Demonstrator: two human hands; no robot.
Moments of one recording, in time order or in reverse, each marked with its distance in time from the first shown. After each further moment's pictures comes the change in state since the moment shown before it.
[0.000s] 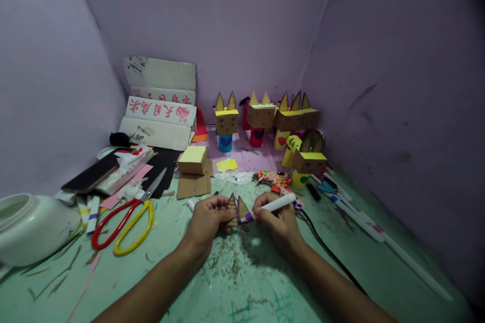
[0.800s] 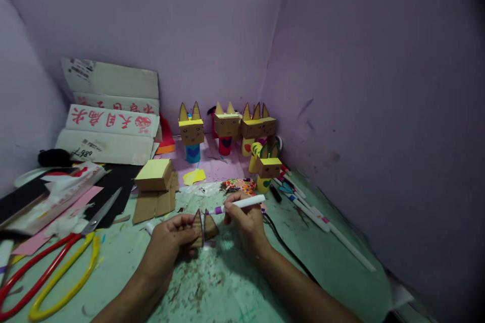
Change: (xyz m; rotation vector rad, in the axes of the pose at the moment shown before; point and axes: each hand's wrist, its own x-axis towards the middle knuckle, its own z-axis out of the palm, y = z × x) left_hand 0.004 -0.004 -0.005 0.081 -0.043 -0.014; right_hand 0.012 -0.008 0.001 0.141 0.177 0.049
